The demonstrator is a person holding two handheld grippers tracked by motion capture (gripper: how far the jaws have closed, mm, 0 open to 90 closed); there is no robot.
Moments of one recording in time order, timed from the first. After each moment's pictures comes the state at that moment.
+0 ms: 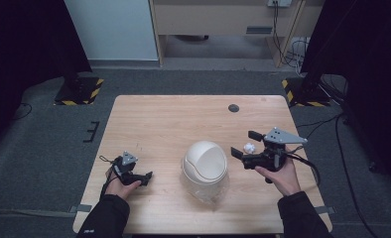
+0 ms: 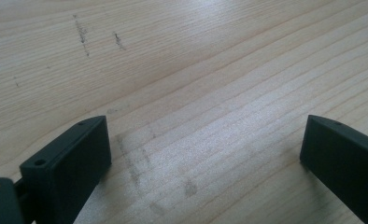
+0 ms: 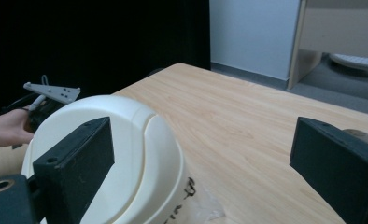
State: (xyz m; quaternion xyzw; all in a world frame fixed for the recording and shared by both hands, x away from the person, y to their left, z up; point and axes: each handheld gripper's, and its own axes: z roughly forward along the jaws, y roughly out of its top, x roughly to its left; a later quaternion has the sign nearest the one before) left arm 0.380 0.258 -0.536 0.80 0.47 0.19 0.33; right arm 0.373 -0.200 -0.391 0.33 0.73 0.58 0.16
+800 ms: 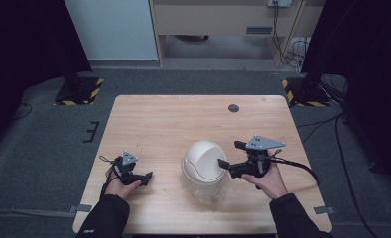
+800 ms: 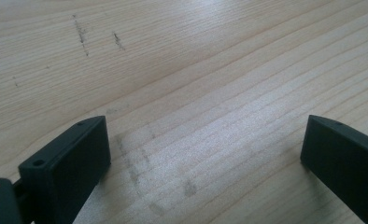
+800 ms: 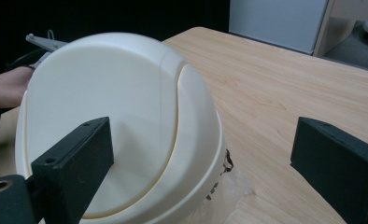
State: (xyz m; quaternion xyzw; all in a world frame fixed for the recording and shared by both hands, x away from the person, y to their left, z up) left arm 0.380 0.258 -0.536 0.80 0.47 0.19 0.33; right arm 0.373 -0.168 -0.421 0.32 0.77 0.54 0.13
